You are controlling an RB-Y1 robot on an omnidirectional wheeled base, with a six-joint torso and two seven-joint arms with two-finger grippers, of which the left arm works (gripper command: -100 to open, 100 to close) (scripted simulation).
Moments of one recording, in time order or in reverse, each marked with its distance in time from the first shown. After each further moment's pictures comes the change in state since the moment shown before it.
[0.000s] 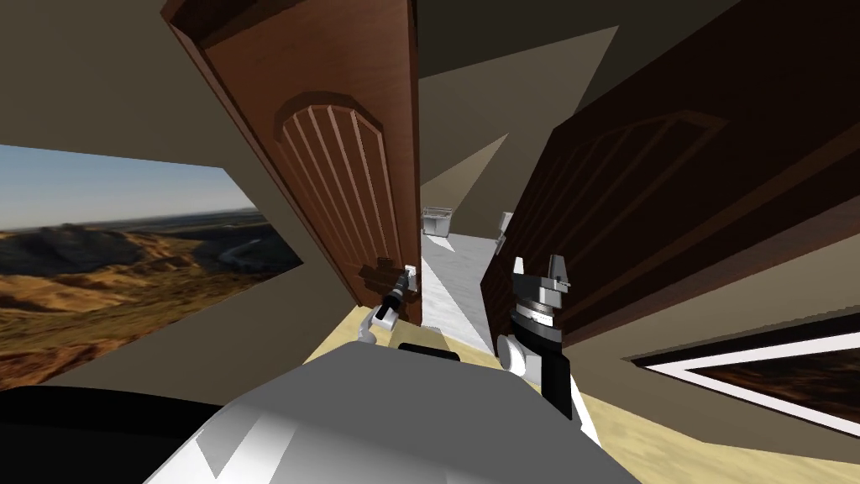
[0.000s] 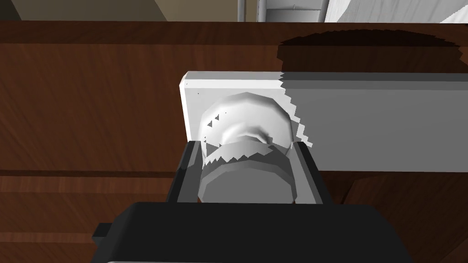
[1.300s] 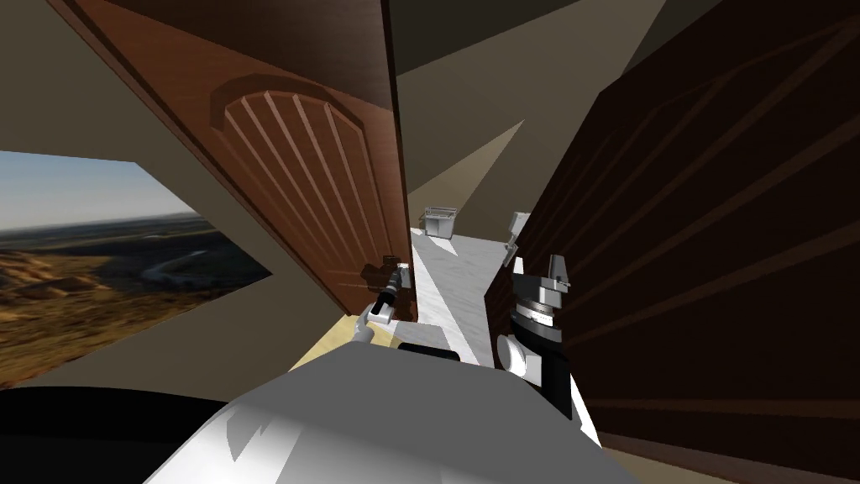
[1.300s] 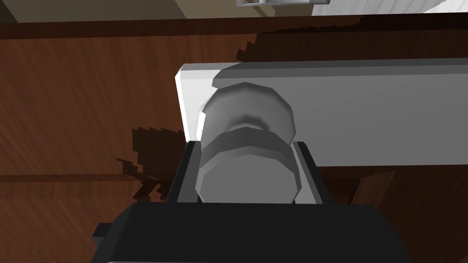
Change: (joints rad) arm -0.041 -0.013 0.136 0.043 0.015 0.004 -0.037
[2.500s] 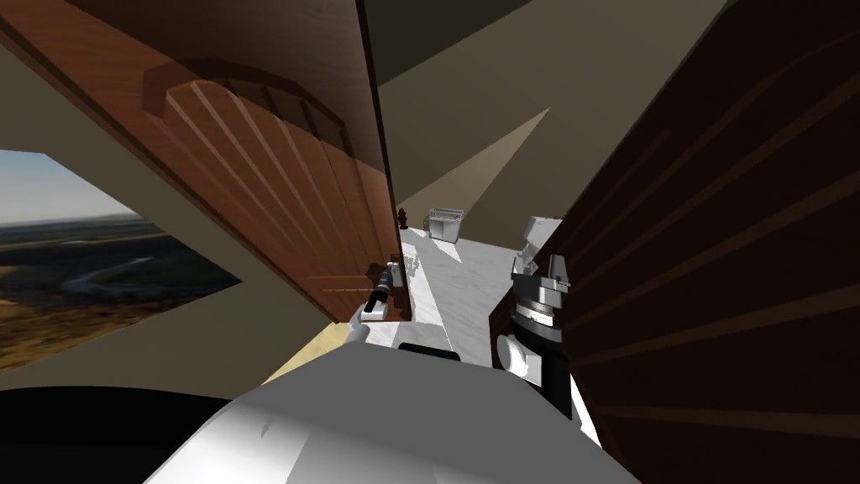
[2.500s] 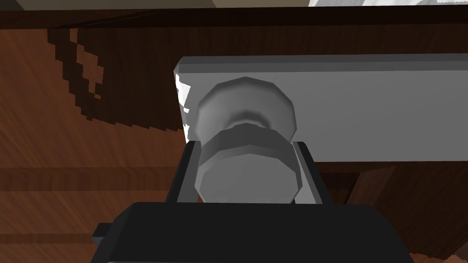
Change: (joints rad) arm -0.027 -0.012 0.156 0.038 0.021 0.001 -0.031
